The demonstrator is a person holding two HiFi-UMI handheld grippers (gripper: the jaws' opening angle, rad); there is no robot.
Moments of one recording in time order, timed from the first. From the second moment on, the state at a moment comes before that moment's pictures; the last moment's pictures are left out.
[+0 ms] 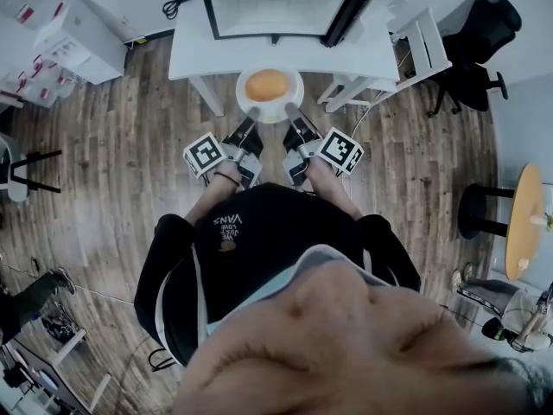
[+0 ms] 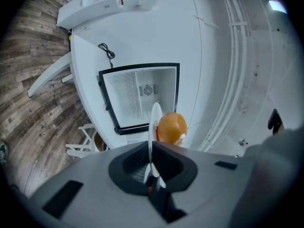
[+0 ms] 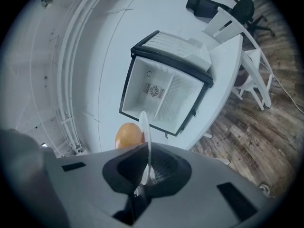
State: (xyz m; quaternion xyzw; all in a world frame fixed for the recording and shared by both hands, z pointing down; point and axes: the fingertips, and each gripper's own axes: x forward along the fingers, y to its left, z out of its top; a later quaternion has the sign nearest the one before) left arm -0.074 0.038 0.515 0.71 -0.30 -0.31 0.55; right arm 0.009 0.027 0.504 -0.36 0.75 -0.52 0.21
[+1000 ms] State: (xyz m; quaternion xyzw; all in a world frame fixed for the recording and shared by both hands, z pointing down) left arm -0.083 -0.020 0.517 0.73 -0.28 -0.29 0.56; right arm 0.004 -0.024 0.511 -0.40 0.73 -0.51 0.21
